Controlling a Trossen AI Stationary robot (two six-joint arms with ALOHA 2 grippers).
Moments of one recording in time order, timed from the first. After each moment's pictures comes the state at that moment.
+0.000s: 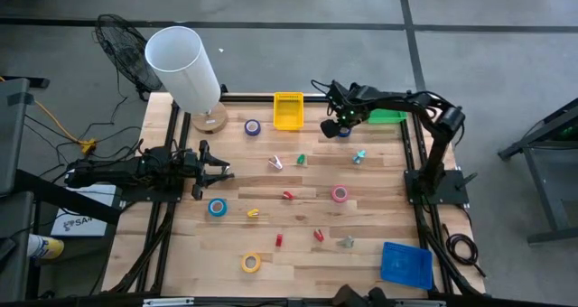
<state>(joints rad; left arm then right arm) 0.01 0.01 0.01 0.00 0.01 -0.06 -0.68 1.83 1.18 -0.68 -0.06 0.39</state>
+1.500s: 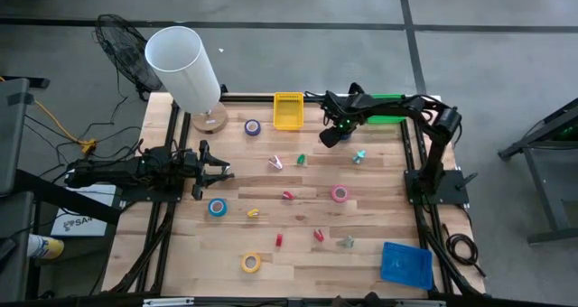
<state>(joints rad) 0.01 0.01 0.01 0.00 0.01 -0.06 -0.60 1.85 1.15 -0.67 0.02 0.33</state>
